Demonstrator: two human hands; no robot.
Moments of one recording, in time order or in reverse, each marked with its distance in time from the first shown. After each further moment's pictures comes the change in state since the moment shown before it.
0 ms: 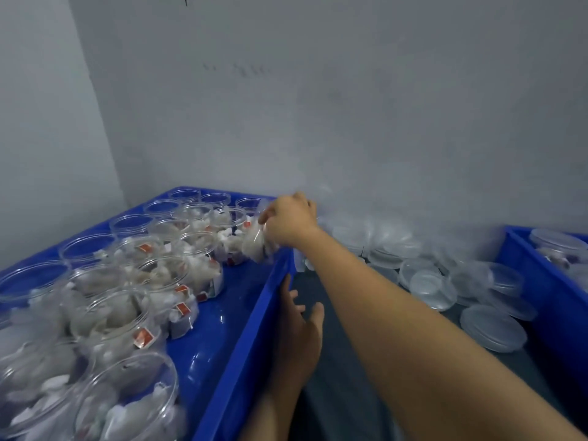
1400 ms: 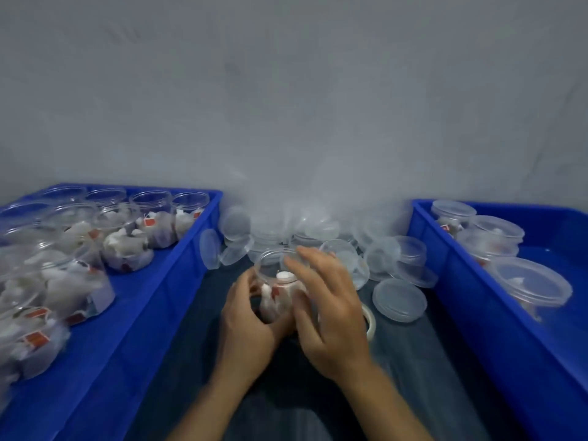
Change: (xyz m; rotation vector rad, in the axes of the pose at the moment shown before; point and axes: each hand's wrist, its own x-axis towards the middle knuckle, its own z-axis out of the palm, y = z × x) left_hand -0.002 0.003 0.071 0.015 -0.059 0.270; right_hand -0.202 0.177 0.015 0.238 0.680 -0.322
